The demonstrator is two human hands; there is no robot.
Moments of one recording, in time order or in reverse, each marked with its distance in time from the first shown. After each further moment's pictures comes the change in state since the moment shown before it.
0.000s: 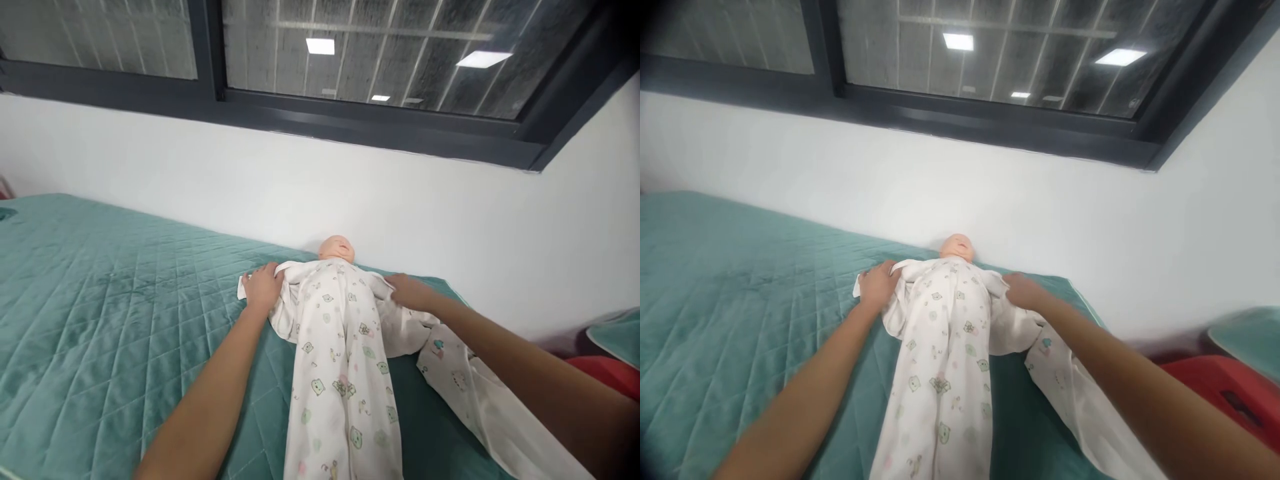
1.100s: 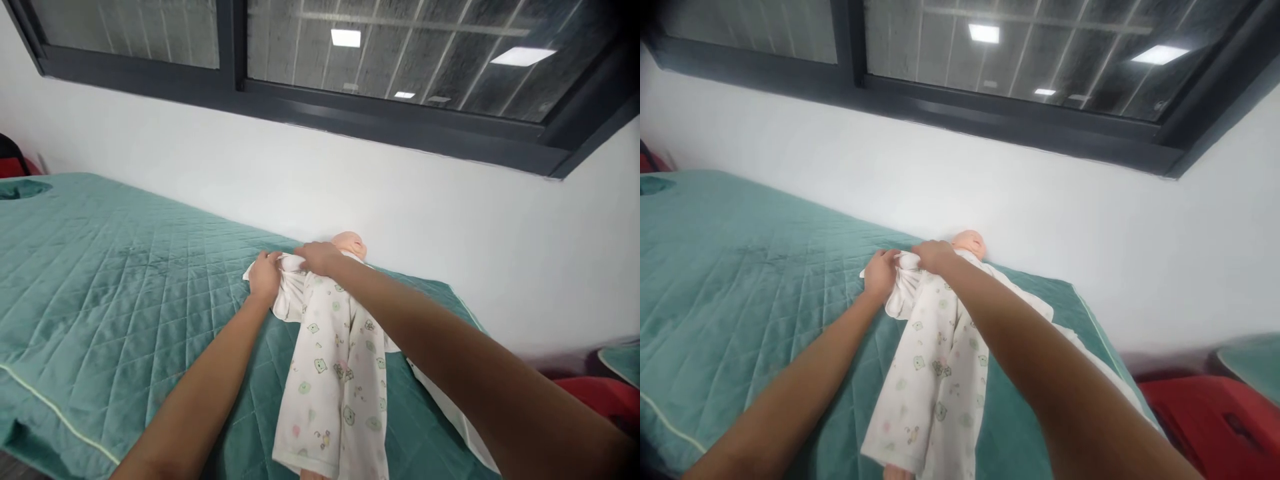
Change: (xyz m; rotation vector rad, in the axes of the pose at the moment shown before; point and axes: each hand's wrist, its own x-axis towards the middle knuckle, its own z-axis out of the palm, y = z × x) left_hand -0.017 -0.001 0.002 -0.036 0.155 -0.017; right_hand 0.045 -0.188 -0.010 -0.292 -0.167 -0.618
